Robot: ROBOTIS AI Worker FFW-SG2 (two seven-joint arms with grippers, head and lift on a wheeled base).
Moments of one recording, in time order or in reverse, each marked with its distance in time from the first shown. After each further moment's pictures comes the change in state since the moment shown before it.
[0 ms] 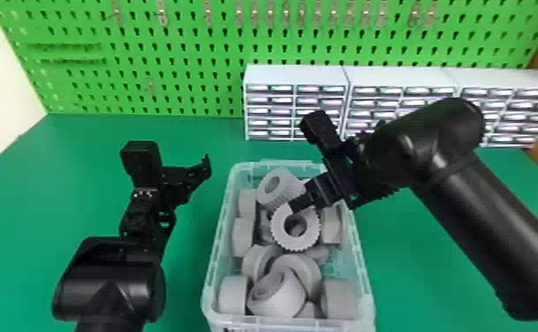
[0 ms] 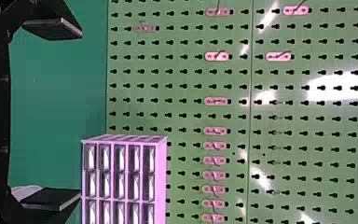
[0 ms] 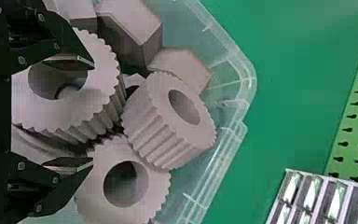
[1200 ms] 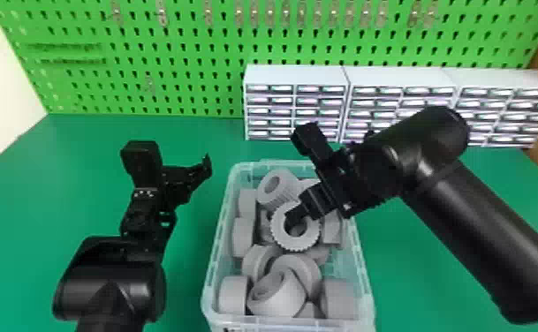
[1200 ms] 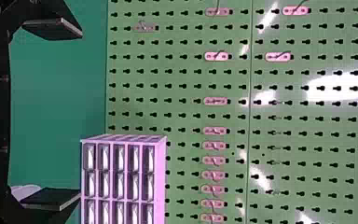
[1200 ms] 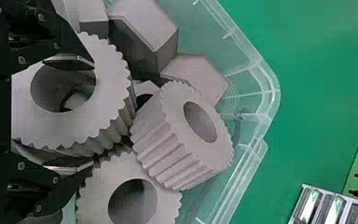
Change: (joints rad) left arm -0.001 0.002 0.000 0.000 0.005 0.000 0.003; right arm -0.008 -0.001 0.064 0.037 -0.005 -0.019 0.017
